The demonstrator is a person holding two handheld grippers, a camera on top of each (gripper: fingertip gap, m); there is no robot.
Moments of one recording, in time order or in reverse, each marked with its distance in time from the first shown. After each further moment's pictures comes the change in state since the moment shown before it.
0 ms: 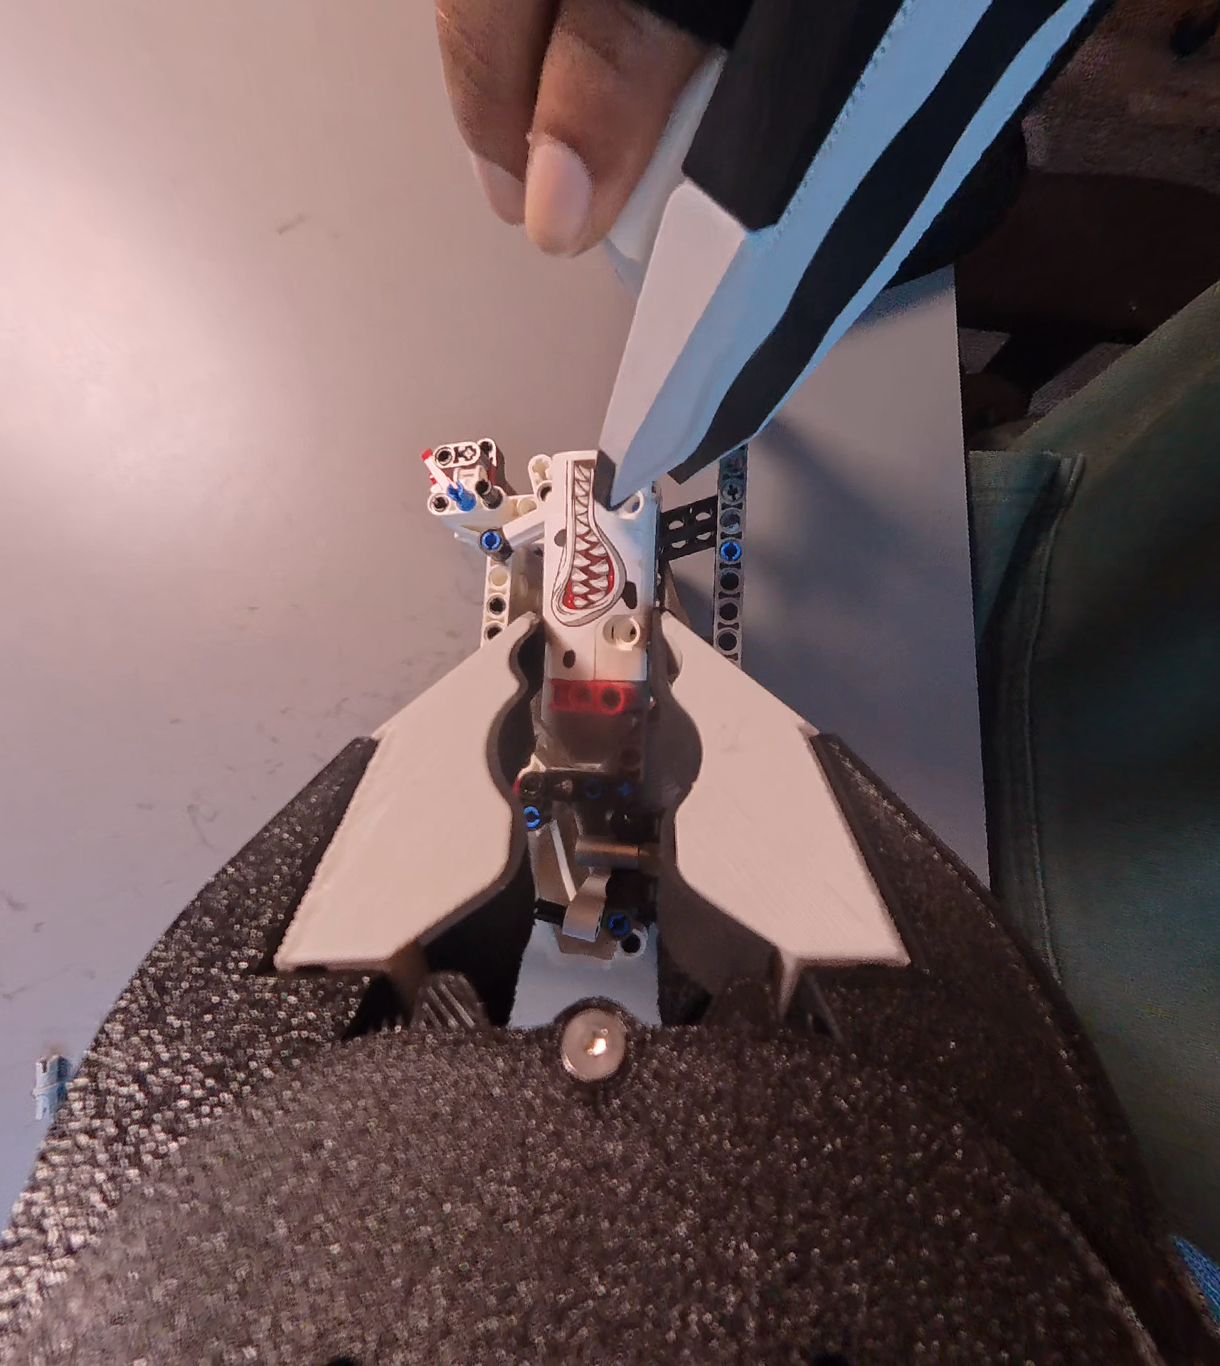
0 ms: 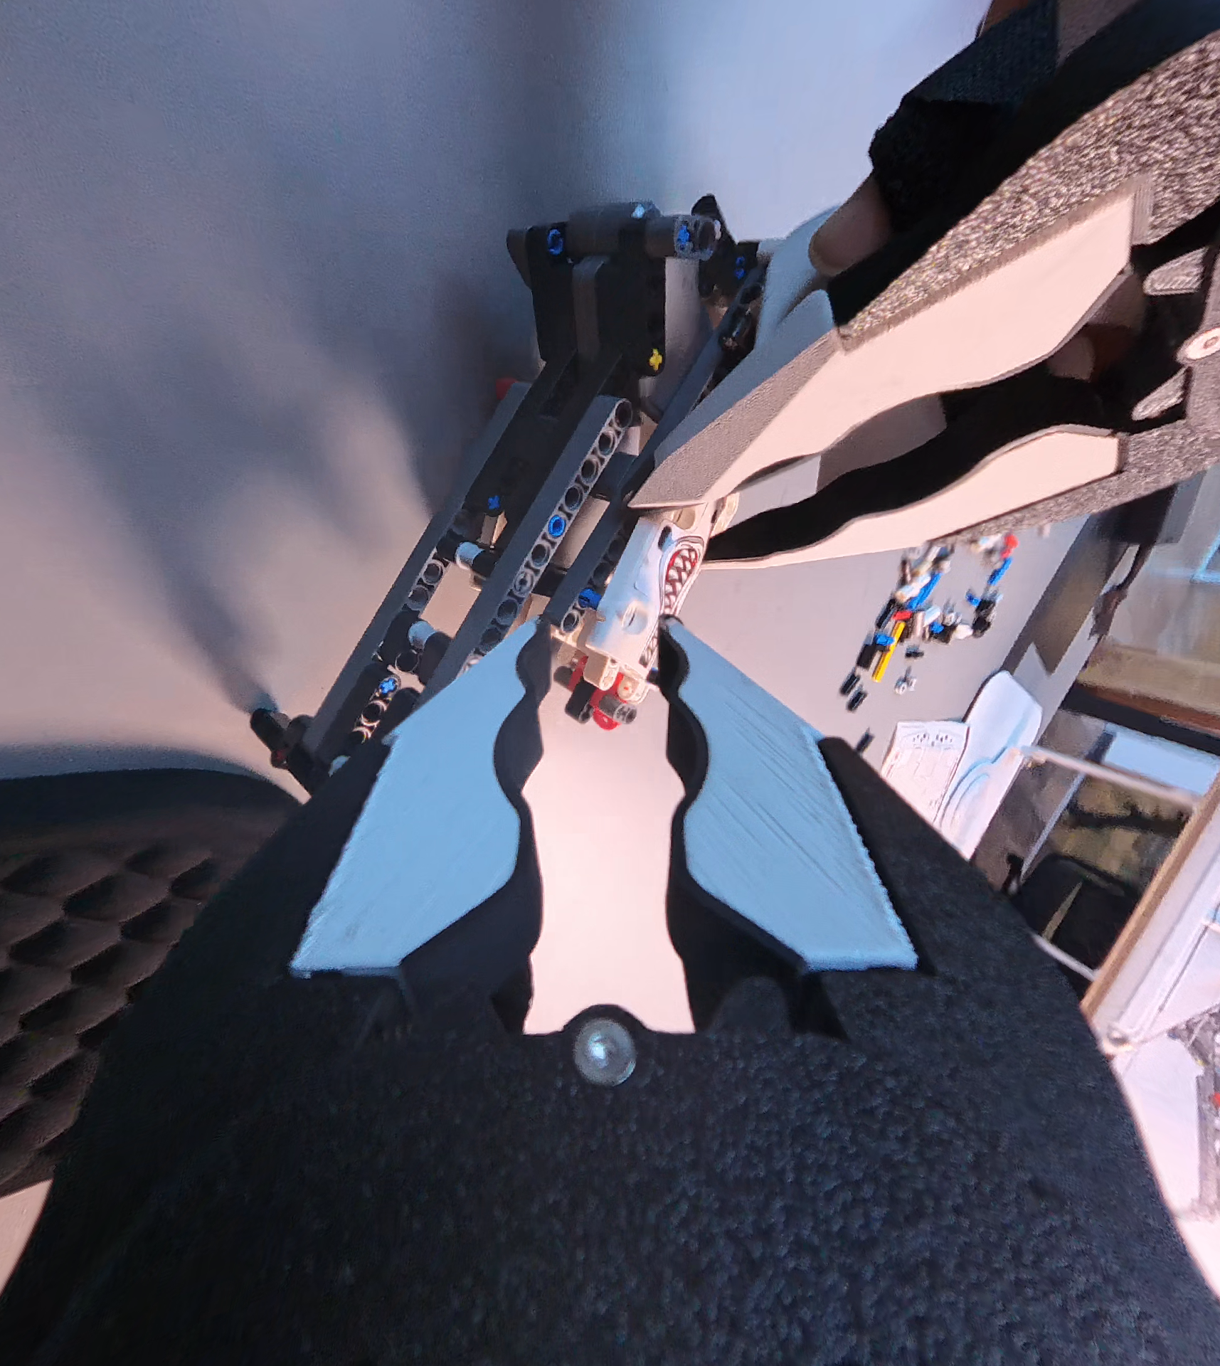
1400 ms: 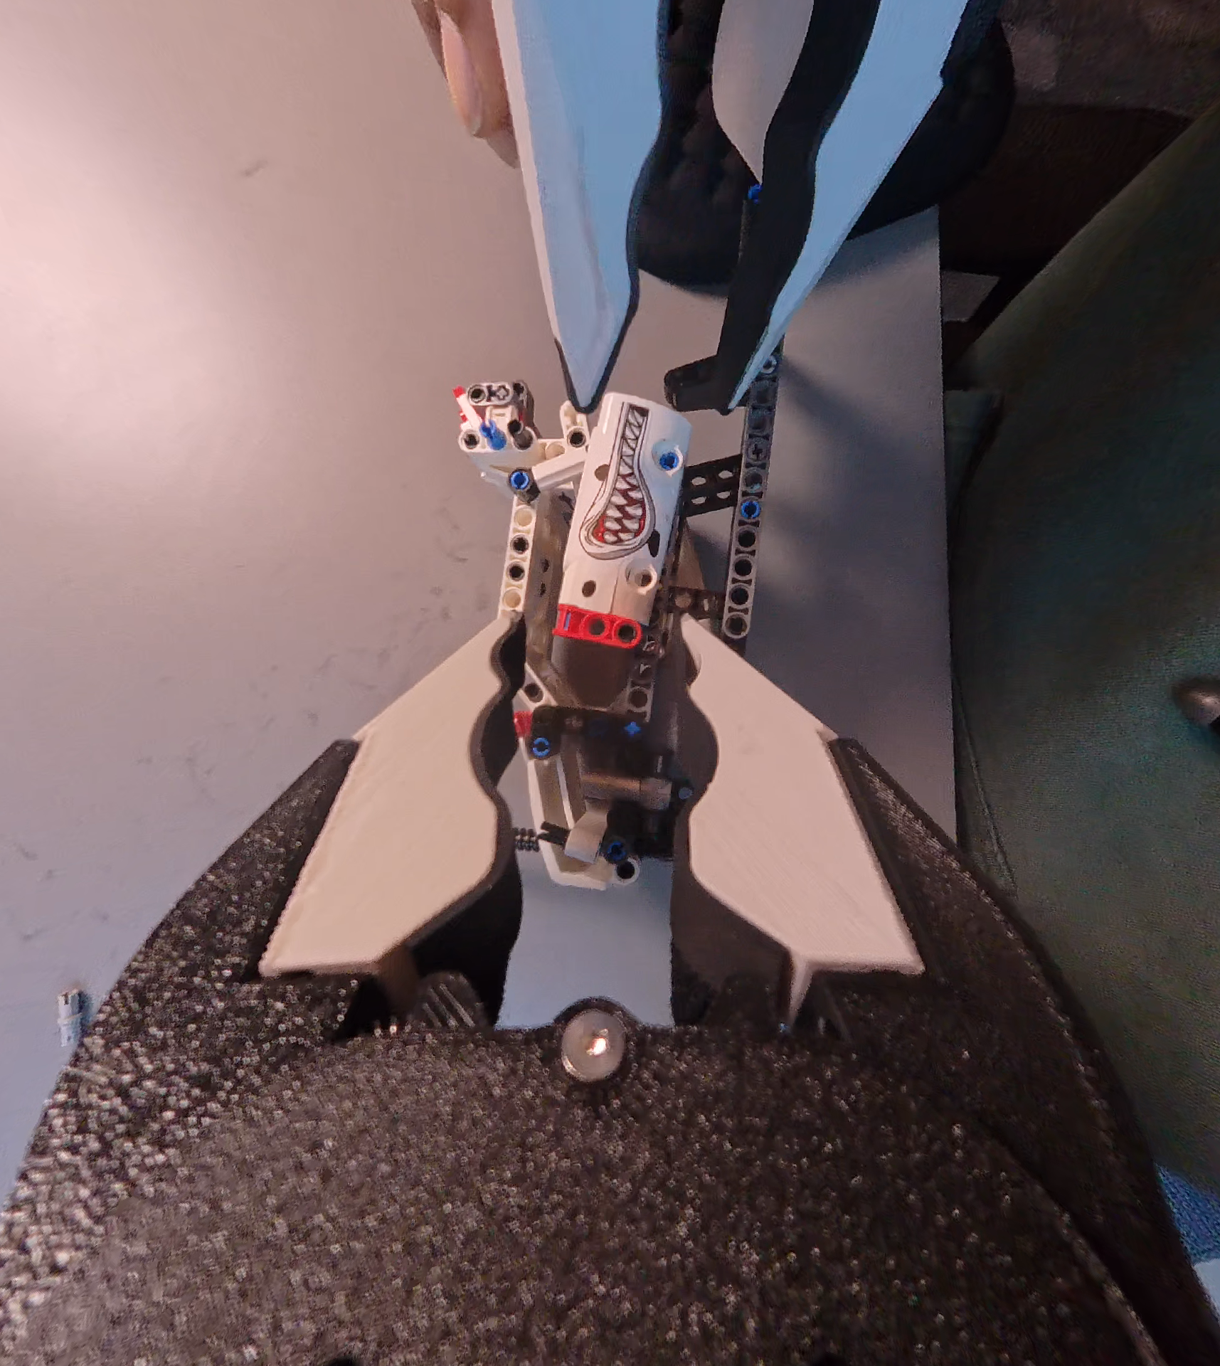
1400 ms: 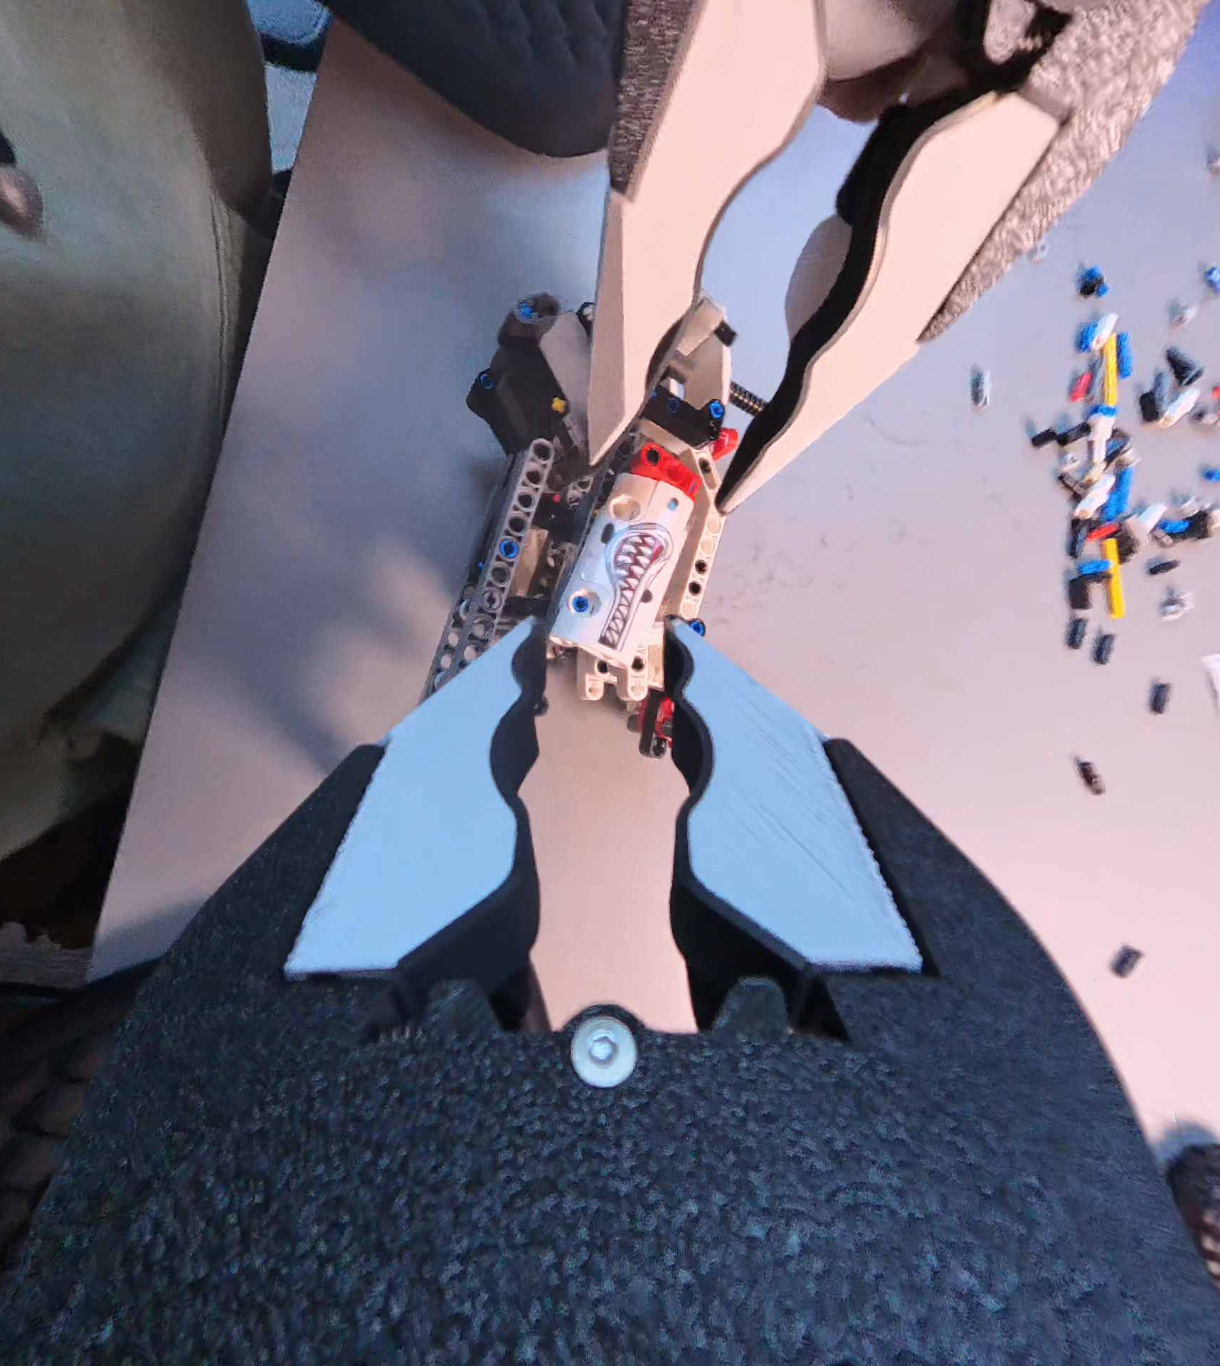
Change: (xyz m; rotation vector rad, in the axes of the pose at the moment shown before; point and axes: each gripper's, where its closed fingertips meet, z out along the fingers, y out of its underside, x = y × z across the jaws) left arm 0.006 0.008 -0.012 -0.064 0.013 0.005; right arm -0.002 -0.006 -0.014 0.291 -0.157 0.558
